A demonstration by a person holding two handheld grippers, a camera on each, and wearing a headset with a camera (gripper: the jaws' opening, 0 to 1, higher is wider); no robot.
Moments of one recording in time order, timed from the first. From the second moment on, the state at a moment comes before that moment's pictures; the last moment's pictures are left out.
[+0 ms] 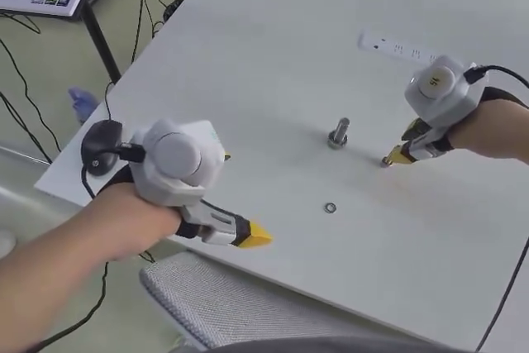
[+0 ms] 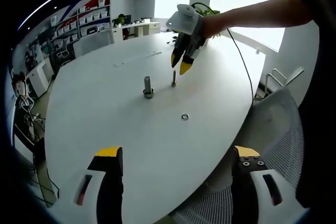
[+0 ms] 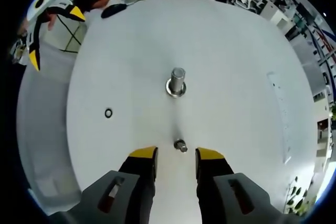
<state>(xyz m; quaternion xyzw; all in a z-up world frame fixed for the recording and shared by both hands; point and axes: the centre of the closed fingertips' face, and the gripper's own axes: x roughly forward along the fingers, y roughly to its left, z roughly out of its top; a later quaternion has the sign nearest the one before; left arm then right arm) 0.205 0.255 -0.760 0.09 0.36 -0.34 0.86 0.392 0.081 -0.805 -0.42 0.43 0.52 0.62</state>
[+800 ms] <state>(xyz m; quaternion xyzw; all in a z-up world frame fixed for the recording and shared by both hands) 0.191 0.255 -0.753 0.09 0.34 -0.35 0.87 0.322 0.093 -0.809 -0.41 0.43 0.53 0.61</state>
